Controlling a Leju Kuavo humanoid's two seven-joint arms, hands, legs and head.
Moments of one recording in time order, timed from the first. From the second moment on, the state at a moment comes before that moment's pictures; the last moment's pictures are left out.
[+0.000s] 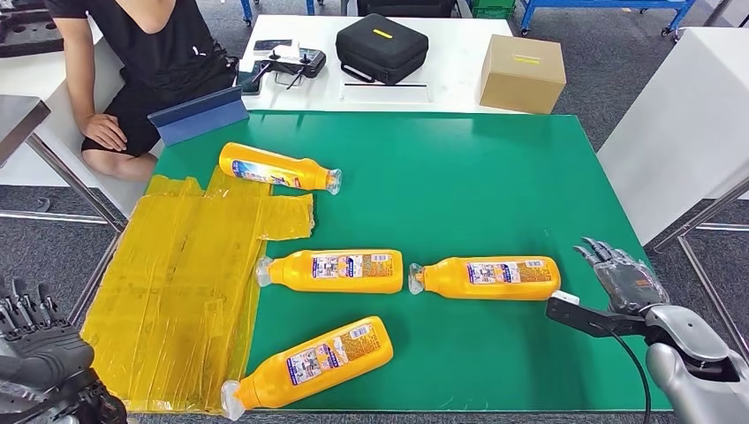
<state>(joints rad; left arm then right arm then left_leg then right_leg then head) 0.11 -0.13 0.23 -1.66 0.42 0.04 -0.53 -0.16 -0.57 0.07 -1.25 0.93 0.03 -0.20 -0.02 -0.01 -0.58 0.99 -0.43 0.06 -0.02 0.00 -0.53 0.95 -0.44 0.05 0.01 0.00</state>
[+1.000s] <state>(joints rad) 0.09 -0.10 0.21 -1.61 0.46 0.04 -0.55 -0.38 -0.54 0.34 -1.00 0.88 -0.02 -0.22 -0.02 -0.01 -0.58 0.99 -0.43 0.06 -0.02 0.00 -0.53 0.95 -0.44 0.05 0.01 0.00</state>
